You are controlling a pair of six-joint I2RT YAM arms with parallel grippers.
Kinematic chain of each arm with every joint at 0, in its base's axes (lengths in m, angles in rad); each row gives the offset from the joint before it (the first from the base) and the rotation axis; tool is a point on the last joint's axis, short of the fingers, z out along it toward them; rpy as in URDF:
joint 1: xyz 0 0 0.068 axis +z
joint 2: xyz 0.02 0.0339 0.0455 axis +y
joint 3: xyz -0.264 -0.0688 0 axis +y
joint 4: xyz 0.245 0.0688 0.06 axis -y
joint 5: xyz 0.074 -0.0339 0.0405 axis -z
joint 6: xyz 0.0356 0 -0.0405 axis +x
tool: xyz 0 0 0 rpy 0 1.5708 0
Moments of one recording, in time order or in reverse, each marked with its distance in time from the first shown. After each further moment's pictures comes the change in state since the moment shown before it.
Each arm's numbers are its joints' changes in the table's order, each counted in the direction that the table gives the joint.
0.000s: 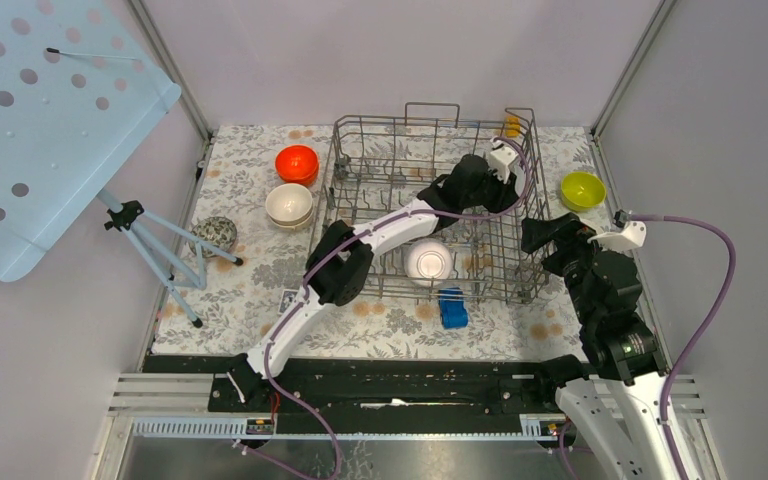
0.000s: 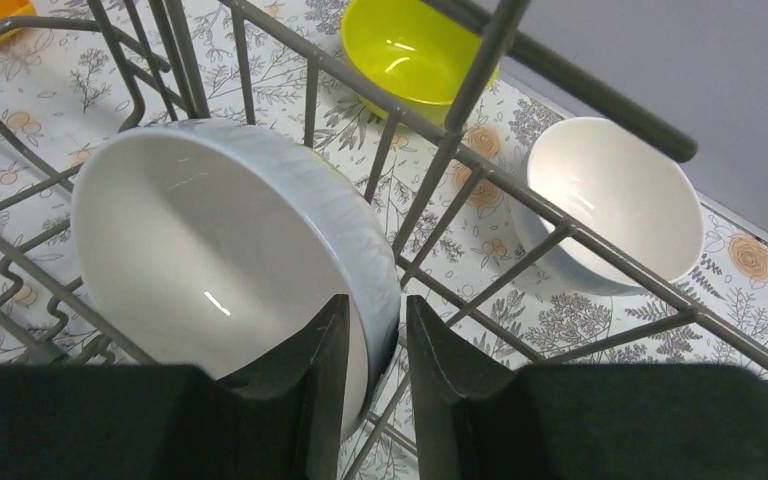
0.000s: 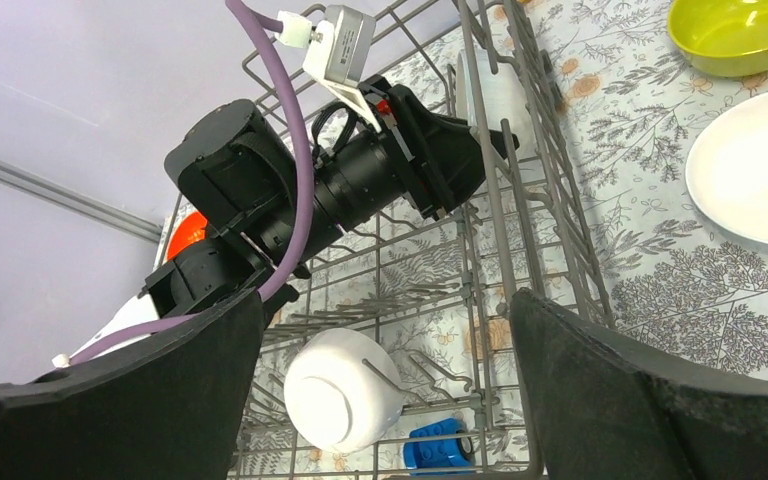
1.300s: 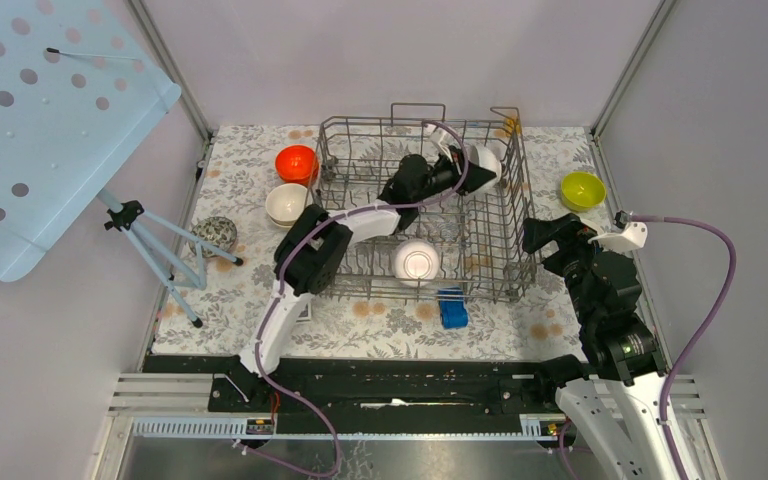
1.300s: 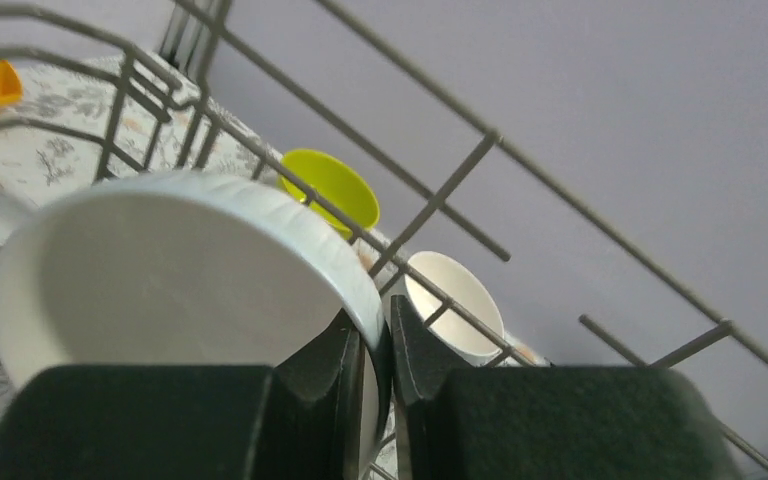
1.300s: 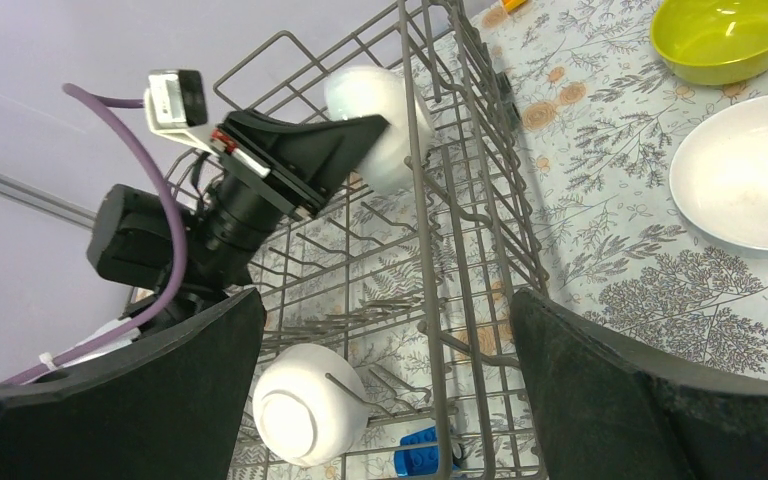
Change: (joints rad) left arm 0.142 -0.177 0.516 0.785 0.206 -0.489; right arm 0.003 -0.005 0.010 0.006 0.024 -0.013
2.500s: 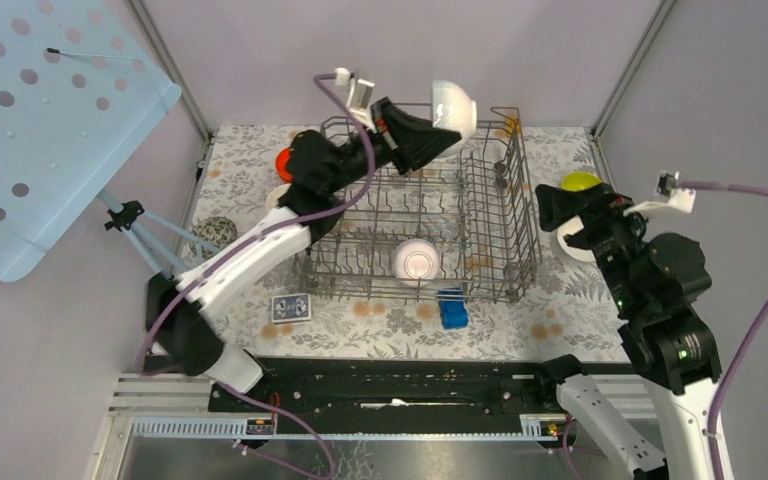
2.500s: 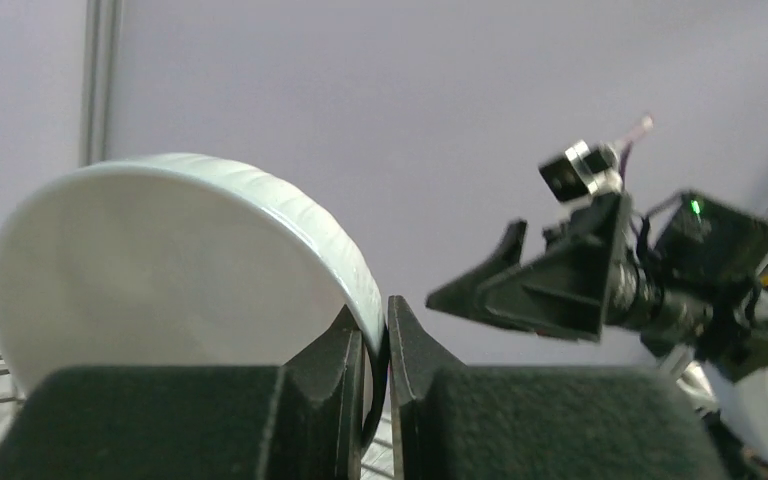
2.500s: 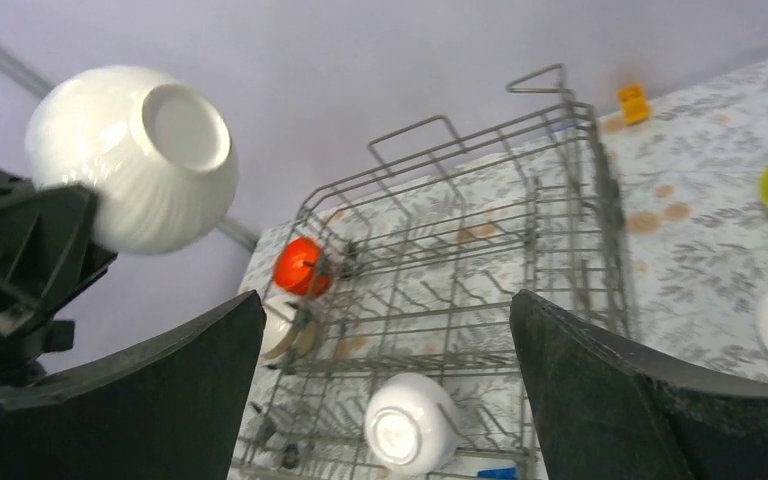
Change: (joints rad) left arm 0.019 -0.826 0.319 -0.113 0.109 -0.053; right arm 0.027 0.130 -0.420 -0.110 -0.095 -0.086
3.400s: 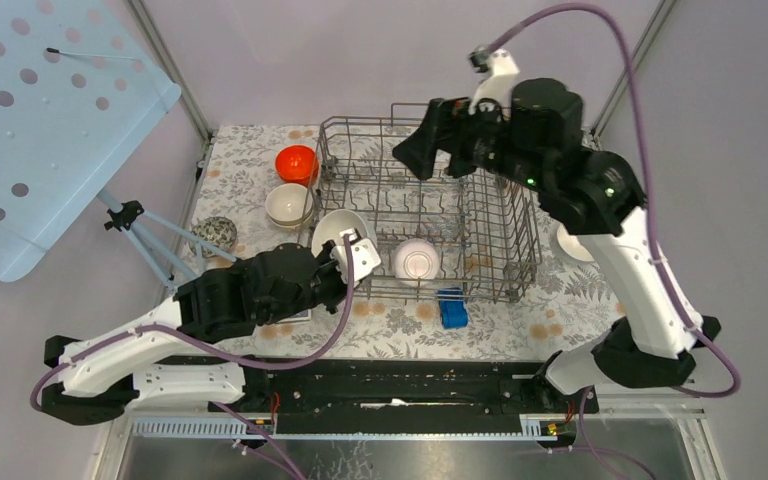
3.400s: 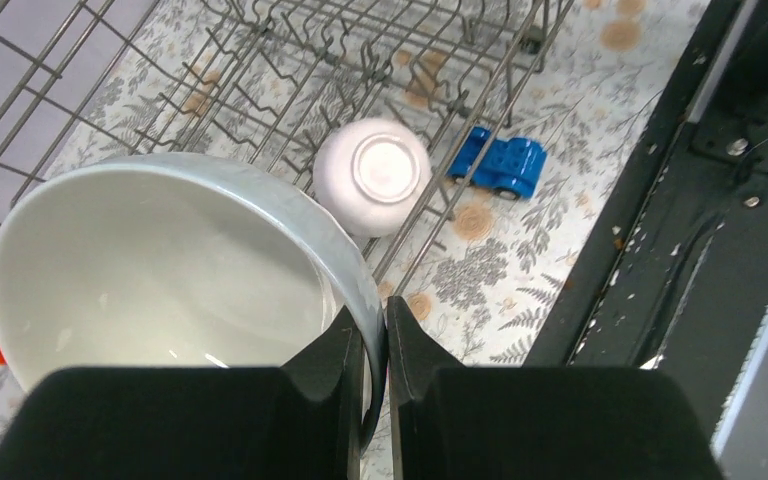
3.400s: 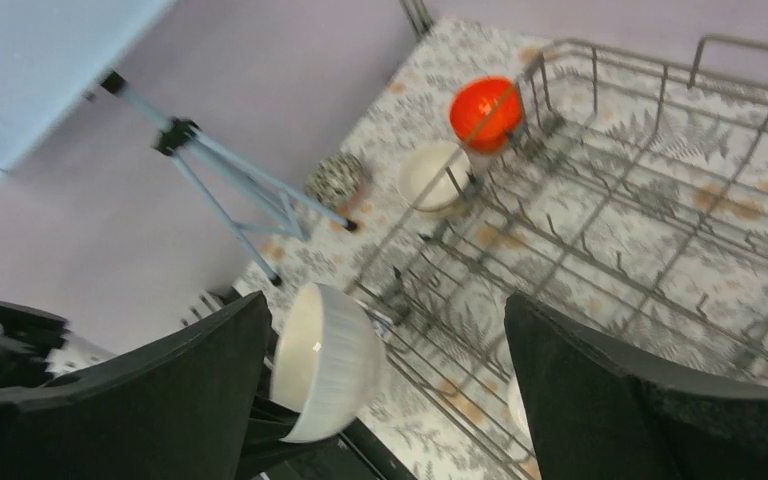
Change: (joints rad) left arm -0.517 -0.666 0.235 -1.415 -0.782 0.846; right arm 0.448 0.854 -0.986 -0.325 -0.216 -0.136
